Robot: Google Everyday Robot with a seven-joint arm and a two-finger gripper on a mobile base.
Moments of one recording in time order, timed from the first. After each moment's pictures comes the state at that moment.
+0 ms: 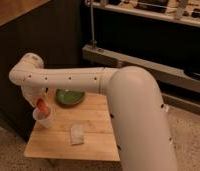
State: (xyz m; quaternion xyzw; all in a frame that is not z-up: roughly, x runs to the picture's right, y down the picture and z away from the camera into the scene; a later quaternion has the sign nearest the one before) arm -0.312 0.047 0.726 0.01 -0.28 -0.86 0.42
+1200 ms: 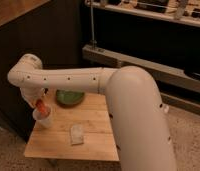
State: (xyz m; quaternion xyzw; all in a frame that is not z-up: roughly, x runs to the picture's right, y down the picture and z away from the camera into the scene) arm -0.316 0.050 0.725 0.01 -0.28 -0.87 0.41
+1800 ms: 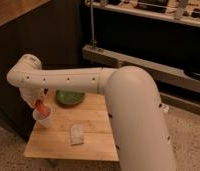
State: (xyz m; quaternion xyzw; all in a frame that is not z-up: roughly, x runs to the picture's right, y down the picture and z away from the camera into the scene) arm -0.319 0.051 0.724 0.01 -0.28 -0.87 0.41
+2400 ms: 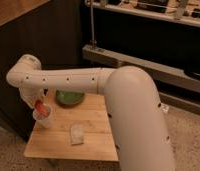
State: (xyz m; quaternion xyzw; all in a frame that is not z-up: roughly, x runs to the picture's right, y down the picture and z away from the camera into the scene) arm -0.321 0.053 0.725 0.01 -0.28 -0.87 0.41
